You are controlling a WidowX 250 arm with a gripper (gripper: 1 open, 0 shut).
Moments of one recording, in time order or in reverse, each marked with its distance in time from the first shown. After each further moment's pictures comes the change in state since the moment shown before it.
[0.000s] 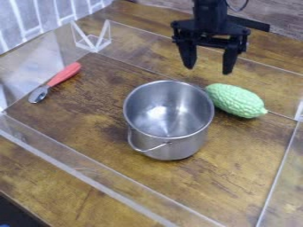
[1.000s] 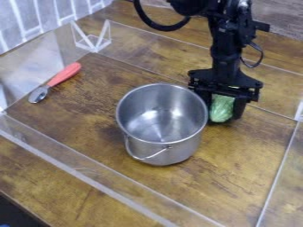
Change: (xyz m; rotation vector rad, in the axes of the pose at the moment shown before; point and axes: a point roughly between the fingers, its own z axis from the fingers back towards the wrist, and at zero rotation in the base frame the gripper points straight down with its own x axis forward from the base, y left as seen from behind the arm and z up) arm -0.016 -0.019 -0.059 0.013 0.062 0.013
